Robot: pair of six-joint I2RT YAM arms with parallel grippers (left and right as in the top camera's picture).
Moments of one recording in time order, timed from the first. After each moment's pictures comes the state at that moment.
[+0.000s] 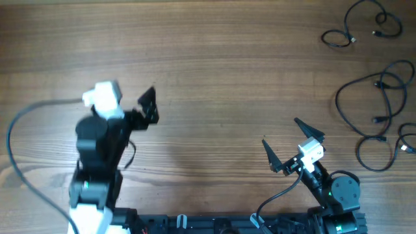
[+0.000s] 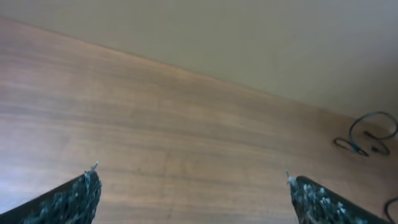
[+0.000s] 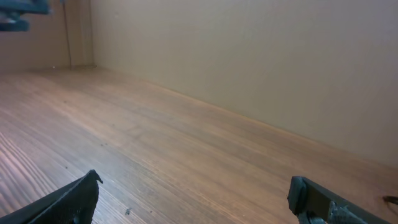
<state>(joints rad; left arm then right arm) -0.06 0.73 0.52 -0.08 0.12 -0.34 0.19 0.02 0.01 0.02 -0.37 -0.13</state>
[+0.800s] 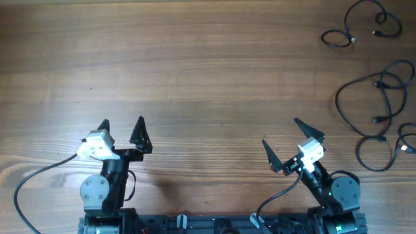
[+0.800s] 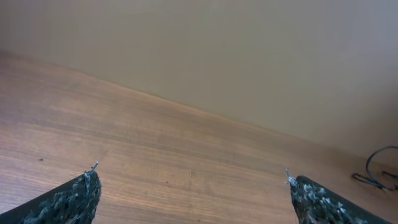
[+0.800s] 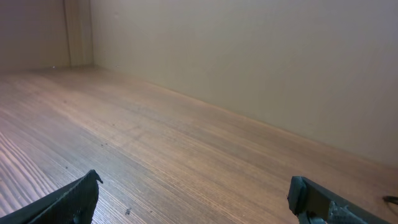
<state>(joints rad) 0.00 0.10 0.11 -0.04 0.05 -0.33 0.19 0.02 0.01 0.02 -0.37 -0.13</state>
